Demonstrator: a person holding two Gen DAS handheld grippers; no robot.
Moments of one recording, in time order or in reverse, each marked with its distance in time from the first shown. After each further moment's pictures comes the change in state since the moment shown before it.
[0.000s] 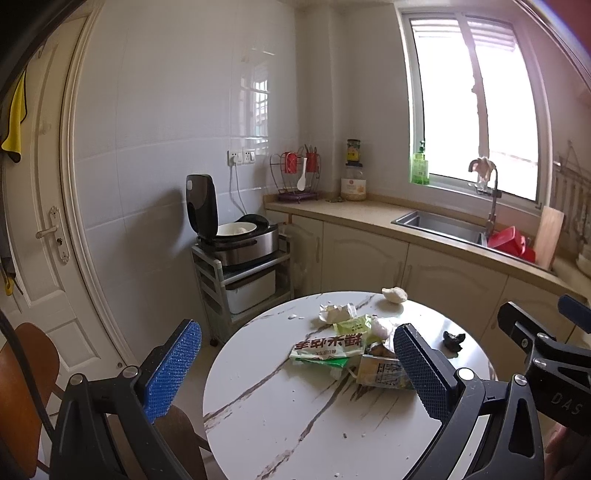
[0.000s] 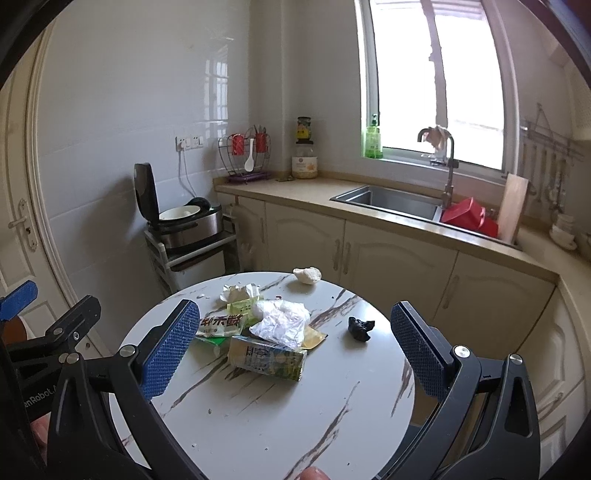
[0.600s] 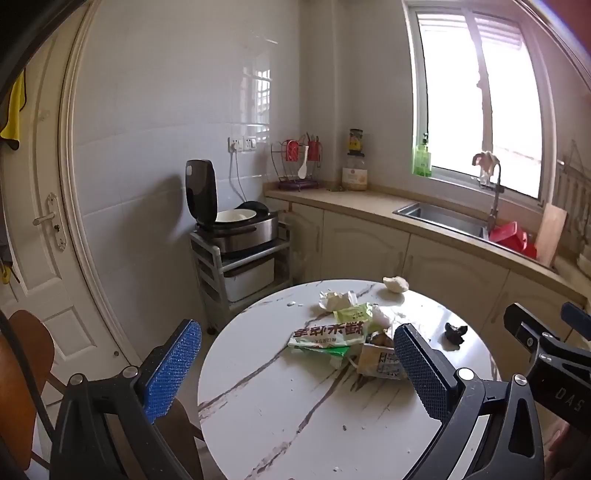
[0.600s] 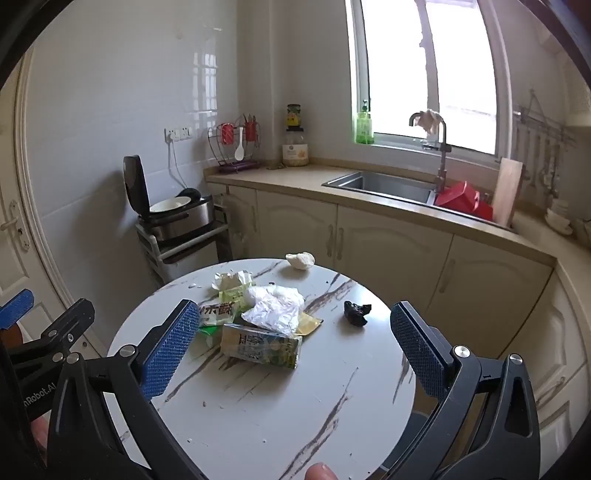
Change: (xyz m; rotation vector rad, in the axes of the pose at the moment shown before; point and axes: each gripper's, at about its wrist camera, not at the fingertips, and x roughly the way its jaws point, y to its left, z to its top) left arm 0.011 0.009 -0.010 -0.025 0.031 -0.009; right arm 0.010 -0.005 -0.010 0.031 0.043 -0.027
